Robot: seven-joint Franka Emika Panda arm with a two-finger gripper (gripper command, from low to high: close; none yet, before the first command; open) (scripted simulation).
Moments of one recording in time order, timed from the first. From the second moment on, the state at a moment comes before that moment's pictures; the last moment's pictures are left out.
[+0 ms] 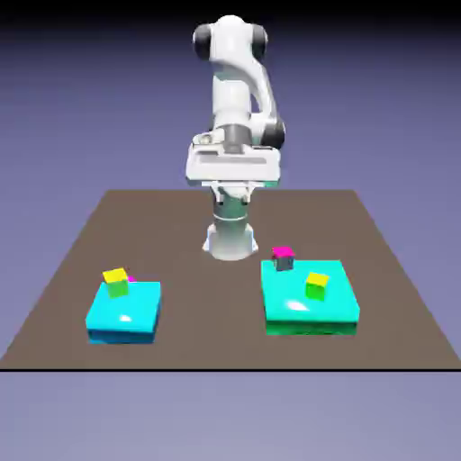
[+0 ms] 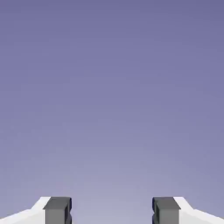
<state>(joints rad) 0.03 -0.53 -0.03 -2.78 0.01 3.03 0.78</state>
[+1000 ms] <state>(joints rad) -0.50 0.27 -0.30 -2.43 0.55 2.77 2.01</state>
